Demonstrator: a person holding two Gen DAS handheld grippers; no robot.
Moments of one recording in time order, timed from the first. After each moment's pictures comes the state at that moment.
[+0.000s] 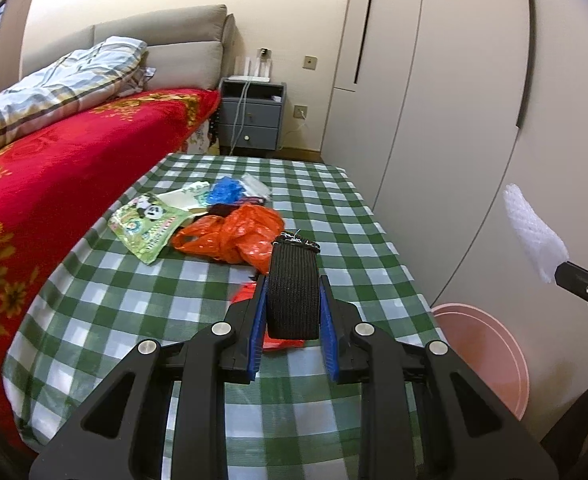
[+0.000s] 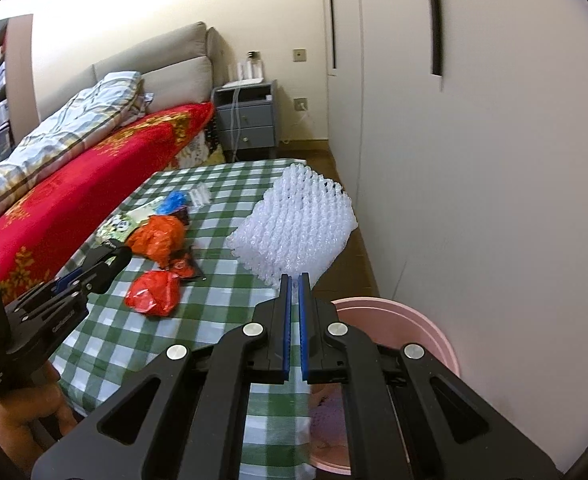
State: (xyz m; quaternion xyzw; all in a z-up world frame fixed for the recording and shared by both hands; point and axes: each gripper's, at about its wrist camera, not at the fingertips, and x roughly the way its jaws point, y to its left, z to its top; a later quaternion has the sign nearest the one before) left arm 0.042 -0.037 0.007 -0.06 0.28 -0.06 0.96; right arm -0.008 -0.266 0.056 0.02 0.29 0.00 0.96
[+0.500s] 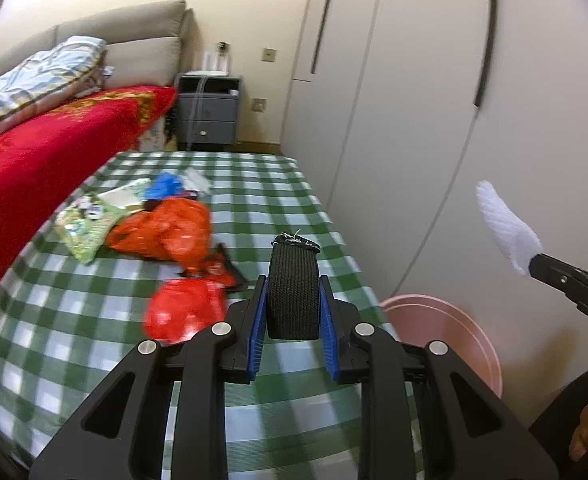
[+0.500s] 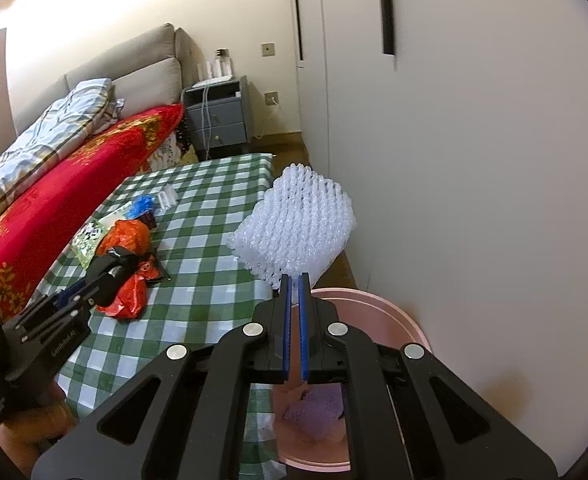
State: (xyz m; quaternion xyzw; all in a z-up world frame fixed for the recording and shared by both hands) left arm 0.048 -0.091 -0.001 -0.06 0.28 -0.13 0.95; right arm -0.007 -0.301 0.050 0.04 0.30 -0.04 0.95
